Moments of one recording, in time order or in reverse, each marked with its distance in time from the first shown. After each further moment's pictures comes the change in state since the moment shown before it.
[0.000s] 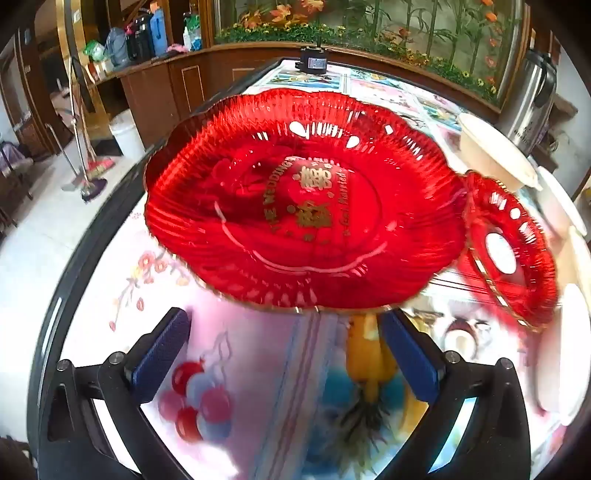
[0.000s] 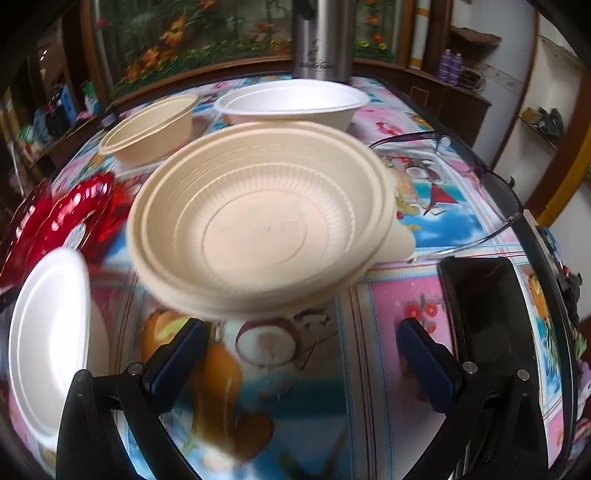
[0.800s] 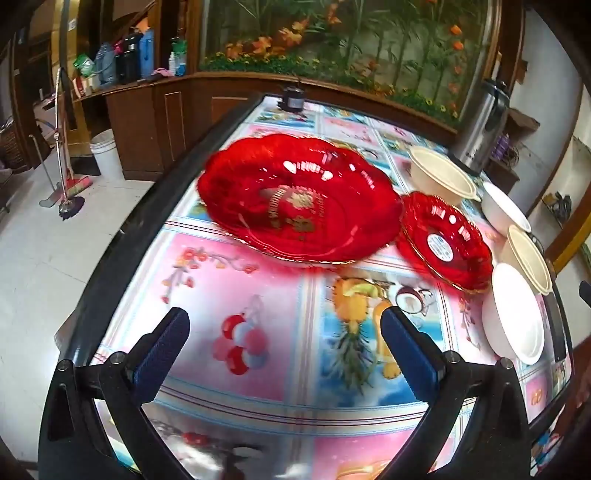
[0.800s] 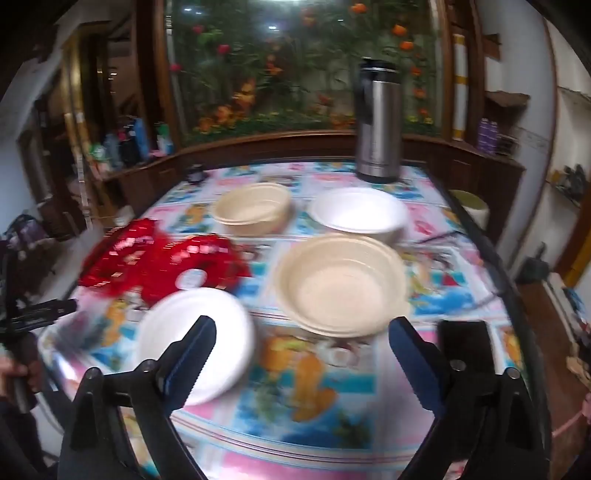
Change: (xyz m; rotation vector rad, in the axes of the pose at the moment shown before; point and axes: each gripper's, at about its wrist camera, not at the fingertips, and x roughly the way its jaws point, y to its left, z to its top) left arm -0.068 0.031 -0.022 0.025 -0.121 -0.120; right arm -0.129 0.025 -0.002 -0.126 -0.304 0.209
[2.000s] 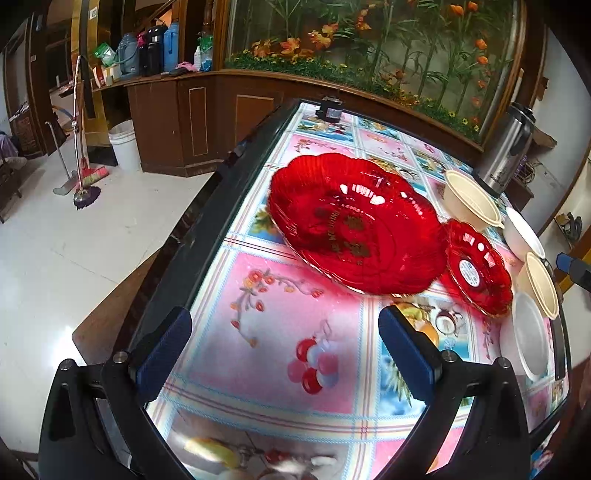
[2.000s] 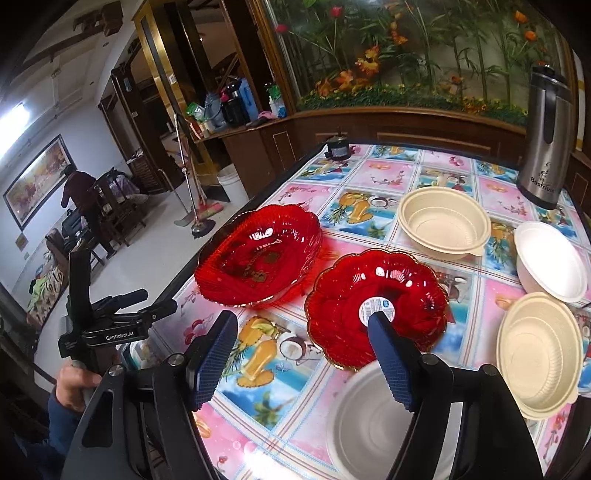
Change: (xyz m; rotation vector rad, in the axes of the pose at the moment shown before) left arm -0.004 0.053 0.025 -0.063 0.014 0.036; right arm 0.059 0.148 0.068 -0.108 0.182 0.402
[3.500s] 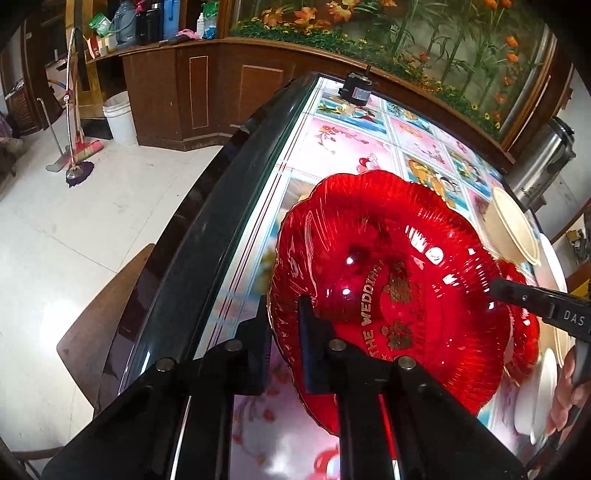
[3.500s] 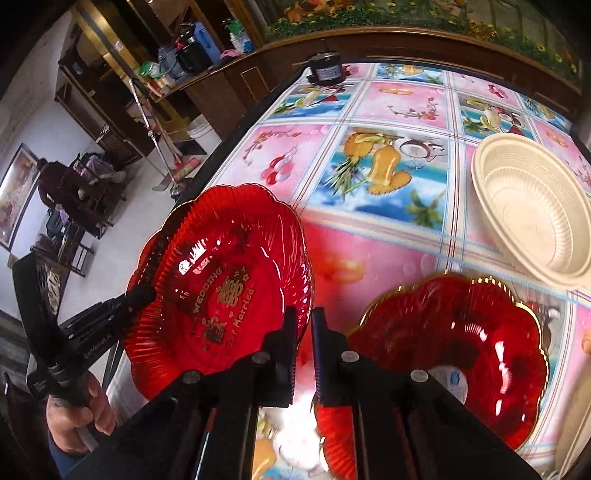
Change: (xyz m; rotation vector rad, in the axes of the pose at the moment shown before) left arm 0.078 0.015 0.052 -0.047 0.117 -0.010; right arm 0.184 -0.011 0.057 0.118 0.283 -0.021
